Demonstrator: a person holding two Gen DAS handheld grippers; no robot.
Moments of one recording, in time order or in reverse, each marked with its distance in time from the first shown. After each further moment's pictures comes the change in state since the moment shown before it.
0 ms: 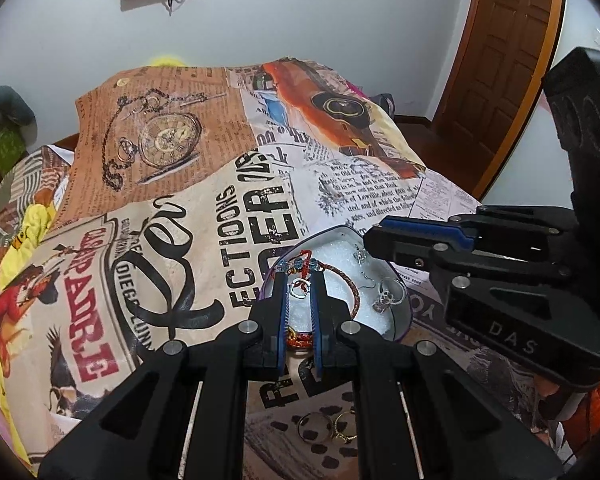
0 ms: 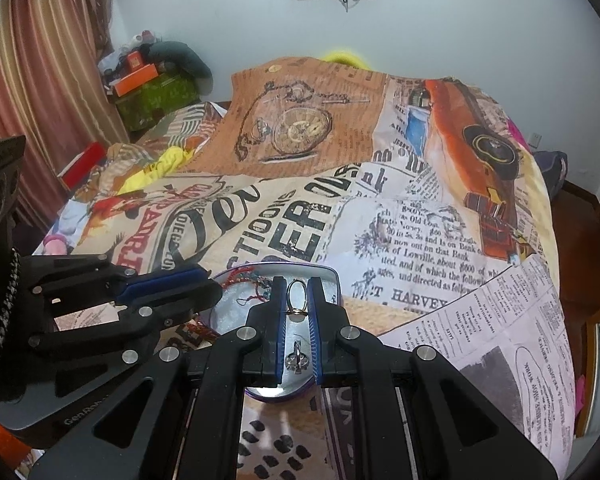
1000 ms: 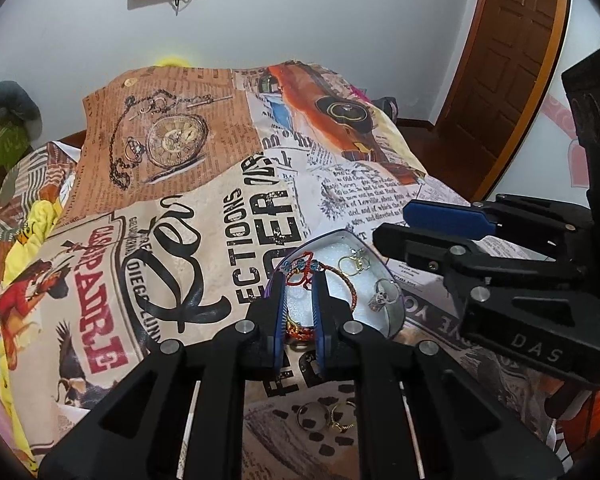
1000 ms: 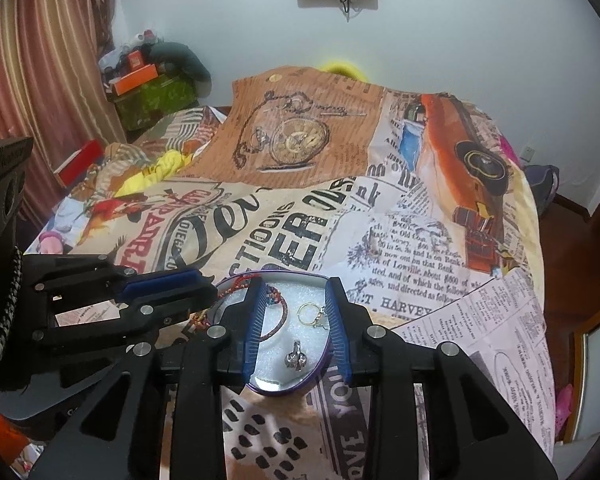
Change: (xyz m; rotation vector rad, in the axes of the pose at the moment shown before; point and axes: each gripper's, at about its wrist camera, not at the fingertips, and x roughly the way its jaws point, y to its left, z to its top) left arm -0.016 0.001 0.004 -0.018 -0.011 0.011; right arm -0.021 0.008 0.008 -0.030 -0.028 -0.038
